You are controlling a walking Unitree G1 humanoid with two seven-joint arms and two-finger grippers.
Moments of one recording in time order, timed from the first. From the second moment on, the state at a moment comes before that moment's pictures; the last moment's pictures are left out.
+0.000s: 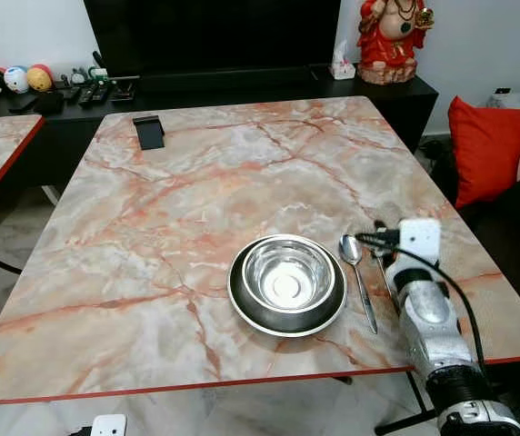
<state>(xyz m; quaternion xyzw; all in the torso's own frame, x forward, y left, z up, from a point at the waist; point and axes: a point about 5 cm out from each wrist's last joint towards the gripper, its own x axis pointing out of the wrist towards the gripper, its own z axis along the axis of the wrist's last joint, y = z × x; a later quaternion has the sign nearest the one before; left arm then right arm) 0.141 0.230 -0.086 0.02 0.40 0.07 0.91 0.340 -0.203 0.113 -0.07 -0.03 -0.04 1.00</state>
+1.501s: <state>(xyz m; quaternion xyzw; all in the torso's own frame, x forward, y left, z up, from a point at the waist) 0.144 0.230 -0.082 0.01 0.37 0.08 0.92 0.320 -0.177 0.142 -0.10 -0.12 0.00 0.99</state>
